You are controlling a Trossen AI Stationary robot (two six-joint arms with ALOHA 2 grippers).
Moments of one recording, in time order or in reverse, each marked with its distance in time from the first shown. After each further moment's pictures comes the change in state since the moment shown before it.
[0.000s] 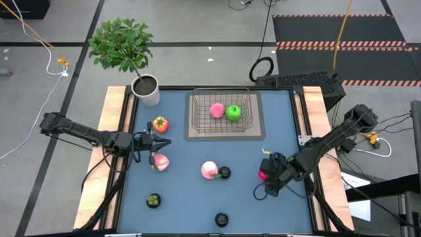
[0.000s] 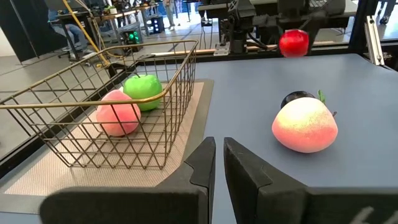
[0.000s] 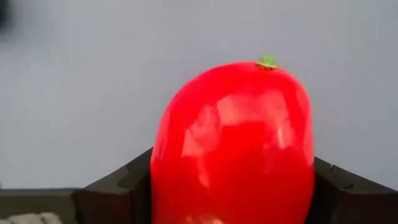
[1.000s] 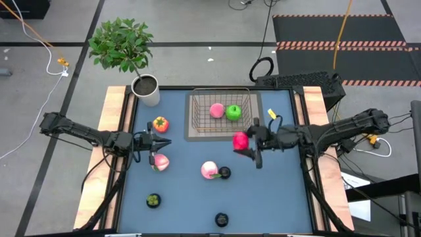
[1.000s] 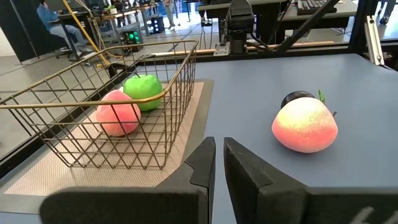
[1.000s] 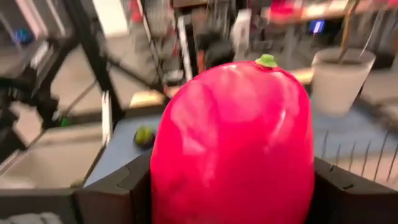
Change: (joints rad) left arm 0.000 0.000 0.000 0.000 0.000 0.000; right arm -0.415 -0.203 0.000 0.854 0.043 -0.772
